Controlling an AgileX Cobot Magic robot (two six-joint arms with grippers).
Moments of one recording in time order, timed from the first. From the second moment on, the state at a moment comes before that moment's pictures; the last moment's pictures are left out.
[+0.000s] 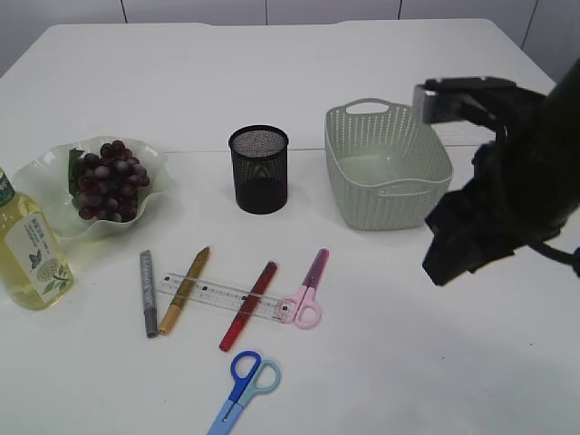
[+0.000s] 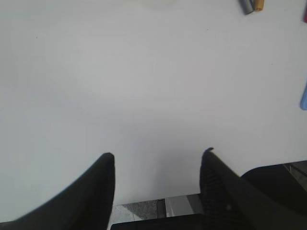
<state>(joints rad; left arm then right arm) -0.01 0.82 -0.76 -0.08 1.22 0.02 0.35 1.46 -1.10 0.25 1.09 -0.21</state>
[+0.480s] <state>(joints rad) -0.01 0.82 -0.76 -0.08 1.24 0.02 0.35 1.53 -1.34 0.41 1.16 -0.38</state>
